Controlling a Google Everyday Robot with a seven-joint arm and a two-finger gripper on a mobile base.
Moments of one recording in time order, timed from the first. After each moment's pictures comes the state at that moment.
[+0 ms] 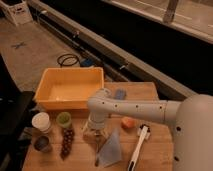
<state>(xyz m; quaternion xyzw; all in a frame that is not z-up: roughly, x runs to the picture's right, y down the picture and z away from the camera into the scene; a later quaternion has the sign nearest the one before) -0.057 0.253 0.801 -0.28 -0.34 -0.57 0.70</state>
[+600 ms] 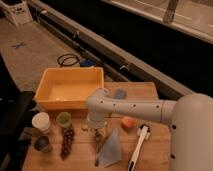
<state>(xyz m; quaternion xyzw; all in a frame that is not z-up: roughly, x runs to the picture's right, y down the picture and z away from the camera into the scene) -0.063 0.251 0.807 -0.27 -0.35 -0.58 0.69</state>
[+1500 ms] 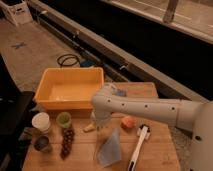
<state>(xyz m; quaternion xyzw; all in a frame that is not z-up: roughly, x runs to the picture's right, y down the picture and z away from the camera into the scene) -0.031 0.204 0.774 -0.25 -0.27 -0.51 0.77</state>
